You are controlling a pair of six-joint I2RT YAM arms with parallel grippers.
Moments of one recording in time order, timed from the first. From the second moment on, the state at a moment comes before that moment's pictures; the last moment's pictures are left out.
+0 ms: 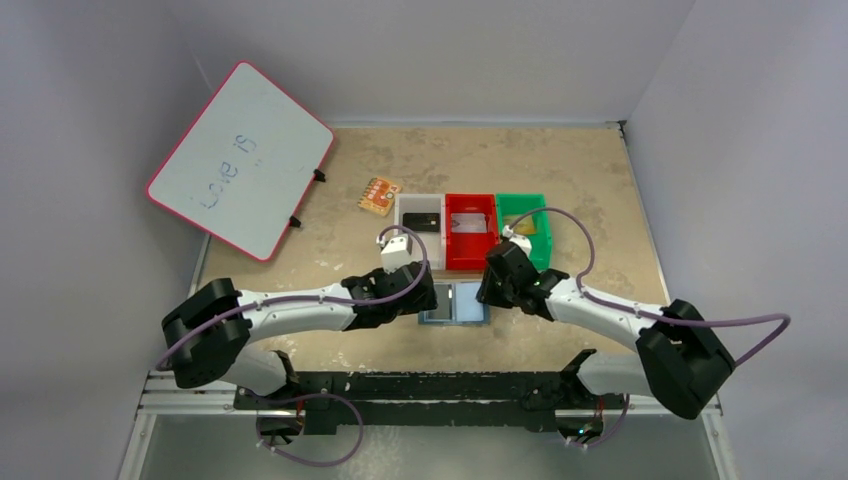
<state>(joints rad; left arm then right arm) -1.07 1.42 0.75 -0.23 -0.46 -1.06 0.70 1.27 0.55 -0.28 0.19 0.83</state>
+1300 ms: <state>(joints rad) -1.02 1.42 0.76 -0.16 -0.37 -1.05 0.70 1.28 0.44 0.10 -0.13 0.94</state>
